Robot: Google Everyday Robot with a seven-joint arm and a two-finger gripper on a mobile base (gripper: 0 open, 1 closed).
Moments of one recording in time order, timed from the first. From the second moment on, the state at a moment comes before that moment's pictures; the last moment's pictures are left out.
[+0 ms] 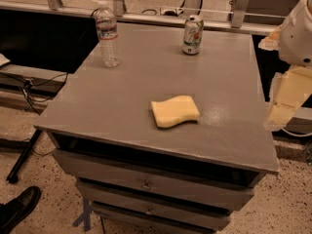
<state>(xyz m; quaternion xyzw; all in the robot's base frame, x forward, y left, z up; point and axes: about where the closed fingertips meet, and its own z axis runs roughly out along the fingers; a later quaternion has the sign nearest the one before) 0.438 -0.217 0.976 -0.60 0.78 -0.03 0.16</state>
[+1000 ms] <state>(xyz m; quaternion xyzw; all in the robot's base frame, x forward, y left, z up) 0.480 -0.178 0.933 -0.60 0.77 0.02 0.19</state>
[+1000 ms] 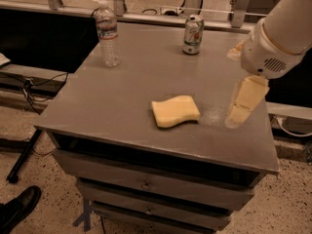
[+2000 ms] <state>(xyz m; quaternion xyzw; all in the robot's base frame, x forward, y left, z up) 0.519 -0.104 0.862 -0.59 0.76 0.09 0.26</state>
